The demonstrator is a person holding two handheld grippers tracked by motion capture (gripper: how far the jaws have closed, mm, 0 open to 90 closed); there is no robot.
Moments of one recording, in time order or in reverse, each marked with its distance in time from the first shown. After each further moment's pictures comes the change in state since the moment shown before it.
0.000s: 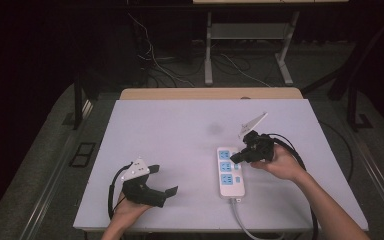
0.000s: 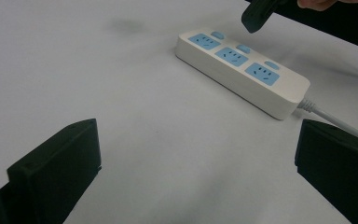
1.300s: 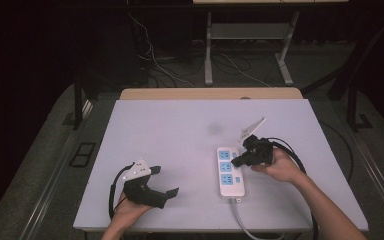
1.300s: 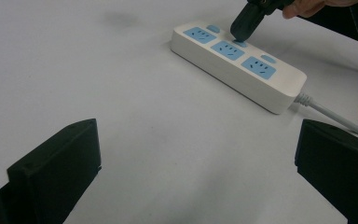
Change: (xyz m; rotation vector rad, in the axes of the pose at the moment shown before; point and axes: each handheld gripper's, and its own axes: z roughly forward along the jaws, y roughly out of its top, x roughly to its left) left arm -0.001 -0.001 0.003 0.019 -0.019 0.002; right arm -0.008 -0.014 0.015 0.018 -0.005 0.003
